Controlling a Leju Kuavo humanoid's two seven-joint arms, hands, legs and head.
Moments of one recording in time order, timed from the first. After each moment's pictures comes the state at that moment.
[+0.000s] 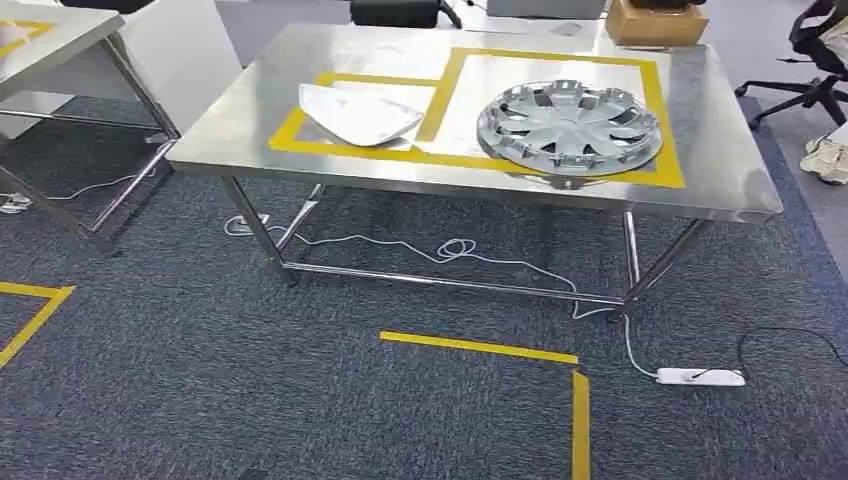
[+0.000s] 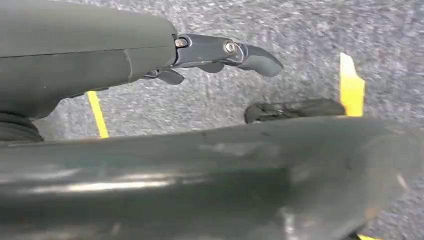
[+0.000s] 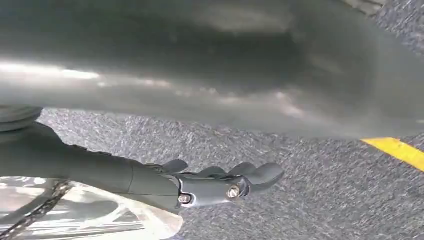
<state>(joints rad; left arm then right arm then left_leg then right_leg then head) -0.02 -0.14 0.66 -0.21 -0.89 0.06 -0.18 0.00 0.10 -0.19 -0.18 0.73 -0.37 -0.35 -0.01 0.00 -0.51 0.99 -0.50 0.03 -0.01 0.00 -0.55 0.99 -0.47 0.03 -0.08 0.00</state>
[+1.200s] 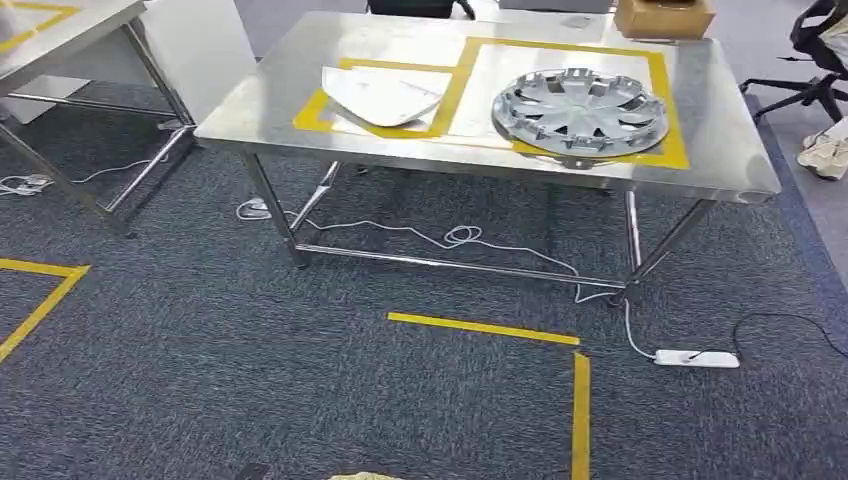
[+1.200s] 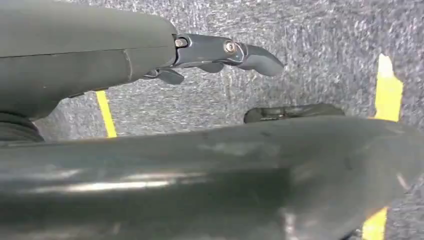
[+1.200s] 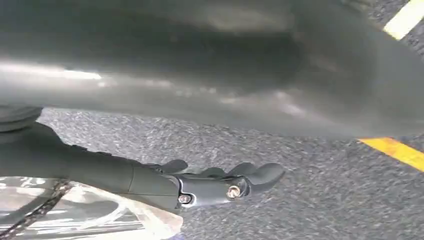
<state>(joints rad) -0.04 -0.14 0.66 -0.21 -0.90 0.06 -0.19 0.00 0.09 -0.21 -0.18 0.72 -0.37 -0.34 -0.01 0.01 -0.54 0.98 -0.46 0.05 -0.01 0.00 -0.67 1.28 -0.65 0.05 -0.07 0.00</state>
